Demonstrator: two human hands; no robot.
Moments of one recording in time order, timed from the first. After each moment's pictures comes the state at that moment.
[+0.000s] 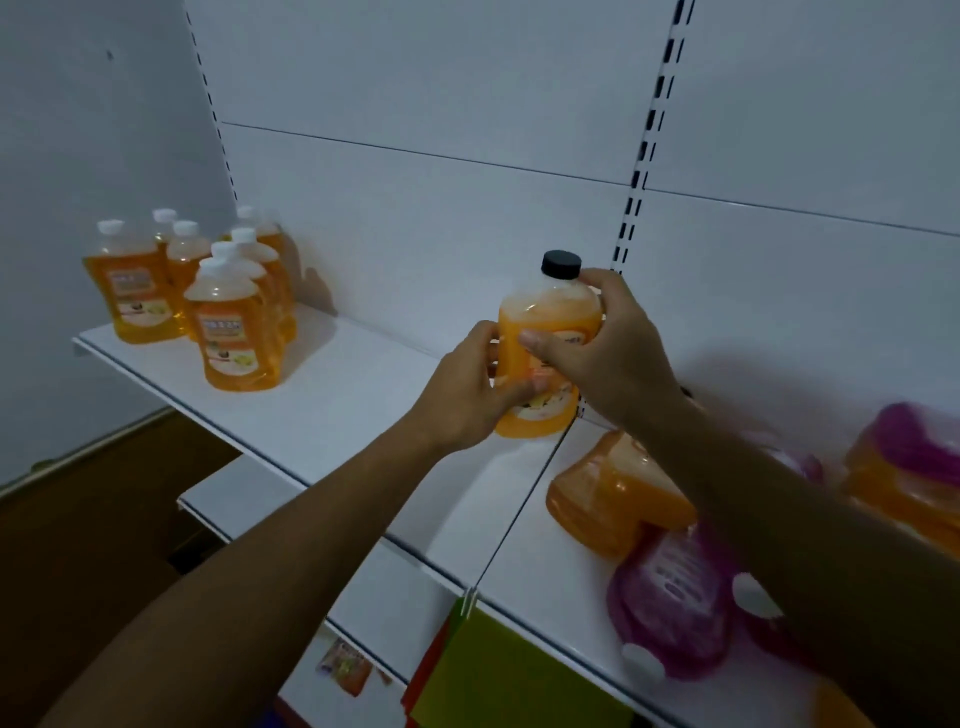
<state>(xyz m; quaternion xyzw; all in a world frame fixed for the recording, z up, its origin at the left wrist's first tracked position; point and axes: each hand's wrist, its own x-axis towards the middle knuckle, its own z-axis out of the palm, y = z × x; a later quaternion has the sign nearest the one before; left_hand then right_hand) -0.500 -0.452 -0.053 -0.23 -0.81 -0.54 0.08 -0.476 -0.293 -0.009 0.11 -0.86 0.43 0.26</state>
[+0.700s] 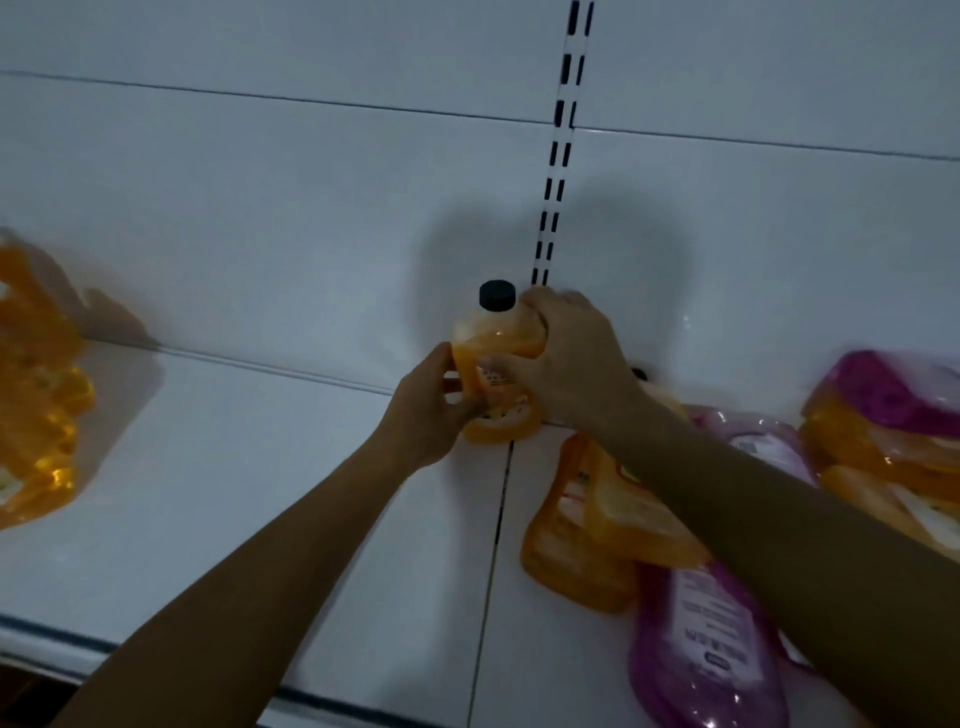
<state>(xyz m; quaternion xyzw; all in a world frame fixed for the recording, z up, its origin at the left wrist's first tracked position) -0.633 -0.403 -0.124 -0.29 -0.79 -0.54 -0.03 -0.561 -0.257 -0.051 -0.05 -0.94 0.26 0.22</state>
